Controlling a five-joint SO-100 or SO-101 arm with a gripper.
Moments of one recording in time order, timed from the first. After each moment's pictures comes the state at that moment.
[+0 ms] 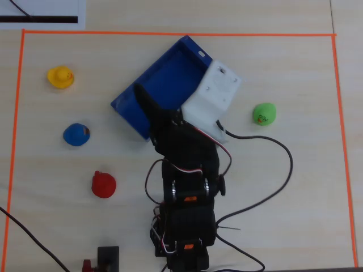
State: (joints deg) arm -4.5 123.9 62.3 99.8 -47.5
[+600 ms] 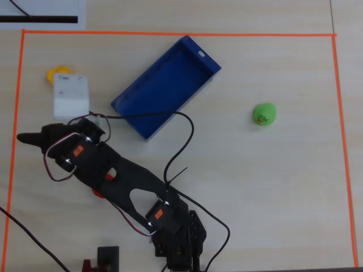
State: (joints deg) arm -47.2 96.2 77.5 80.8 -39.2
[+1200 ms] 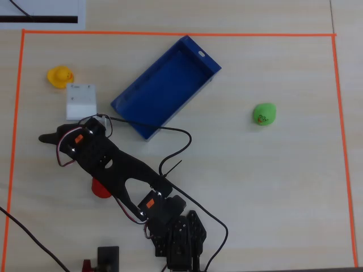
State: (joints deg) arm -43.3 89.6 98.9 59.0 -42.8
